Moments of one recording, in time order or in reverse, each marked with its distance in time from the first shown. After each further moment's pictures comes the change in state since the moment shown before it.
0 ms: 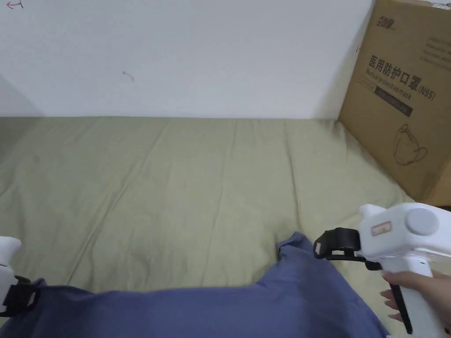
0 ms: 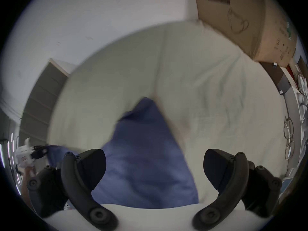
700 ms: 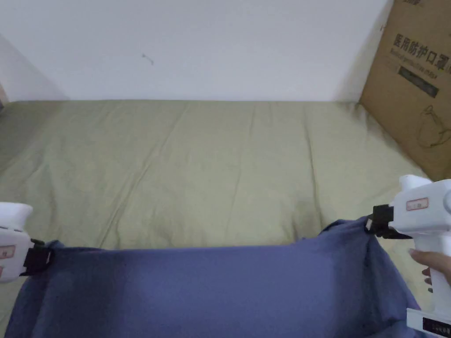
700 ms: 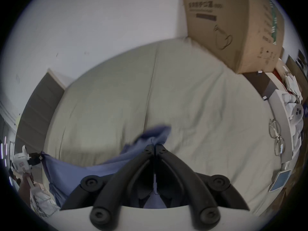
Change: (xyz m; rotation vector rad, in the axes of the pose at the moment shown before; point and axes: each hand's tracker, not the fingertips) left arm -0.006 -0.007 0.018 0.115 0.097 0.019; right arm 0.007 -0.033 0.079 0.256 -0.034 -0.038
